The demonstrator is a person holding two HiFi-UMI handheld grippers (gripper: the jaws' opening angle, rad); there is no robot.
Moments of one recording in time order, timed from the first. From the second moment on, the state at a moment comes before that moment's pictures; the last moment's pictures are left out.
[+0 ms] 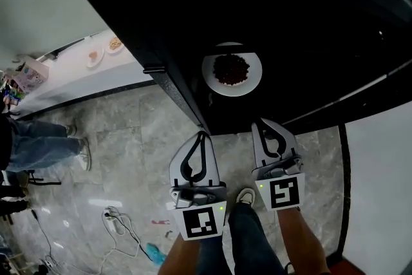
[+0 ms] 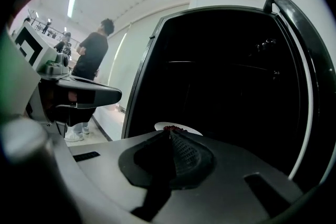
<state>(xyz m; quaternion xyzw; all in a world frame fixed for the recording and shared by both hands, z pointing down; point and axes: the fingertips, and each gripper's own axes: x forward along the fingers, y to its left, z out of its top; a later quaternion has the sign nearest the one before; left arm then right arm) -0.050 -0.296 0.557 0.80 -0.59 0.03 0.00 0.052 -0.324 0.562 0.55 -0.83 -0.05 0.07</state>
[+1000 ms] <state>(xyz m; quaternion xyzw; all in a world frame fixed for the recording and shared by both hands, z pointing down) -0.063 -0.299 0.546 0.80 -0.60 0.03 0.00 0.045 -0.356 0.596 0.47 -0.78 0.36 -0.20</state>
